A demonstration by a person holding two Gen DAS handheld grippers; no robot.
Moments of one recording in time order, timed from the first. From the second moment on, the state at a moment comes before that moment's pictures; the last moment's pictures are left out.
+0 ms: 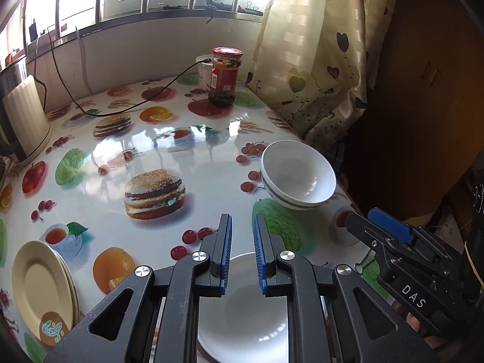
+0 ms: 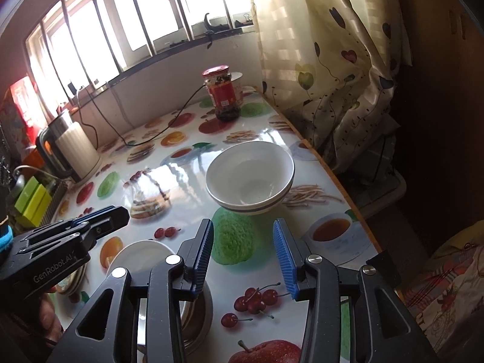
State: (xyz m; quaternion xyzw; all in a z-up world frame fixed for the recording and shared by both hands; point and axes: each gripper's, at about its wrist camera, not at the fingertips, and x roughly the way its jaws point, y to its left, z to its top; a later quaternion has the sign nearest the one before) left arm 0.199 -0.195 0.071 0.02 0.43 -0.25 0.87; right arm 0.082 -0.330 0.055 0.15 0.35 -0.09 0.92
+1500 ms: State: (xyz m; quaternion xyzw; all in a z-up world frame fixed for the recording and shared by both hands) left arm 0.272 -0.285 0.025 0.07 0.50 -0.24 0.83; right arm 0.172 -0.401 0.010 0.15 0.39 -0.08 0.90
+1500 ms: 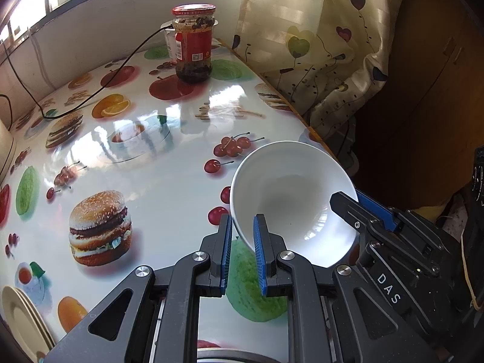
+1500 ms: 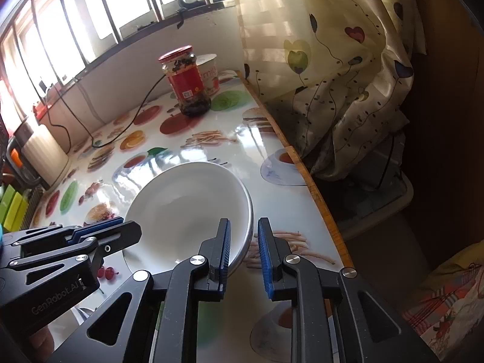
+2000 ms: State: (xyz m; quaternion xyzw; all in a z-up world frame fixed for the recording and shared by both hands) left arm 0.272 -0.287 0.023 0.06 0.50 -0.24 0.83; right arm 0.173 -0.402 0.009 0.15 0.39 -0.08 0.90
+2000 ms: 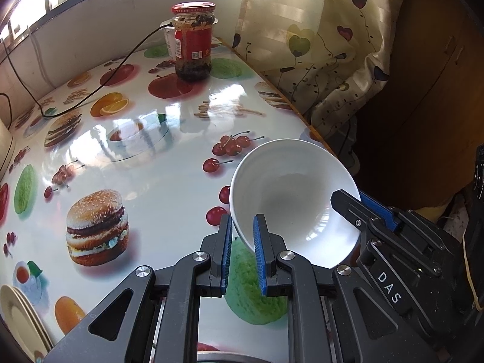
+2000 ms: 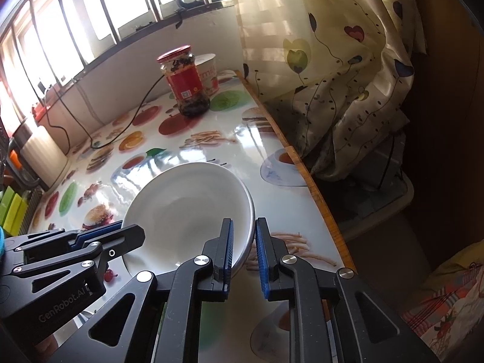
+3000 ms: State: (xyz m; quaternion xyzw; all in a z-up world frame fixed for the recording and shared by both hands) left arm 0.243 -0.251 0.056 0.02 0.47 -0.25 0.84; right arm 0.135 -0.371 0.051 0.15 0.36 -0.08 0.92
